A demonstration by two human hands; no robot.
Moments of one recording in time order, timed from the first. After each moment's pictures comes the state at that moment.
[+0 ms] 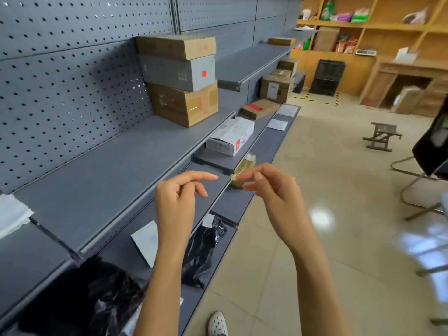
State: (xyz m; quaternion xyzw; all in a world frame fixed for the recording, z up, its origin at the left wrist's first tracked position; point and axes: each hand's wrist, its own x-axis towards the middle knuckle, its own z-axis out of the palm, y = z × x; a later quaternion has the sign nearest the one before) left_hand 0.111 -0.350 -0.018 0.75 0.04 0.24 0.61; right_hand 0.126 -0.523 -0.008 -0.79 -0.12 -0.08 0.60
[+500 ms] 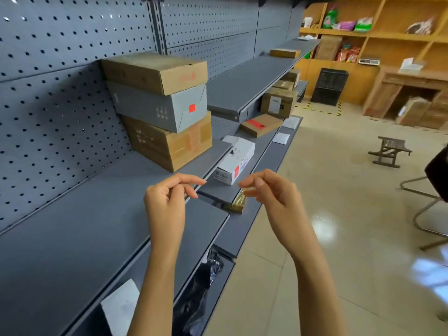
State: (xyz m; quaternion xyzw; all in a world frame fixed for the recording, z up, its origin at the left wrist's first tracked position) left_hand 0.331 -0.342 -0.010 0.74 0.07 0.28 0.61; right_hand 0.336 -0.528 0.007 -0.79 -0.11 -0.08 0.60
